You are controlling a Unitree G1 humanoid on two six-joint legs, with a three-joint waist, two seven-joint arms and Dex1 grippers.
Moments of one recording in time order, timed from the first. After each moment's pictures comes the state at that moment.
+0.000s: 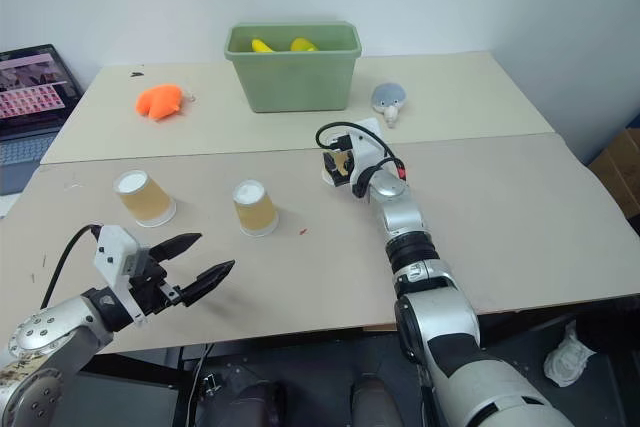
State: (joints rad) left arm 0.21 0.63 0.30 -0.67 -0.65 0.59 -0.56; right arm -1.02 -0.10 -0.05 0.89 0.05 0.11 0.23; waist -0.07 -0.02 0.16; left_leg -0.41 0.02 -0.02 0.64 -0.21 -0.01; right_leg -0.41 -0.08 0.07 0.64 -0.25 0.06
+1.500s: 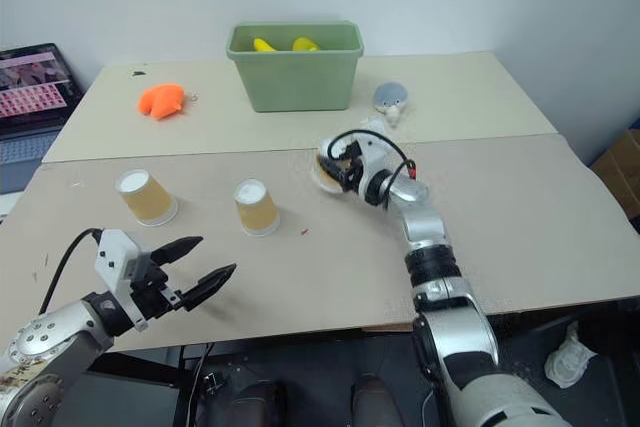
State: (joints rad) left arm 0.23 0.62 0.29 -0.69 -0.65 0.59 -0.55; right arm -0.73 -0.22 0.05 0.38 0.20 0.28 0.71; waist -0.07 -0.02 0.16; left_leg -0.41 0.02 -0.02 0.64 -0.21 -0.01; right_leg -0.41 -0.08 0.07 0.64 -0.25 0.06
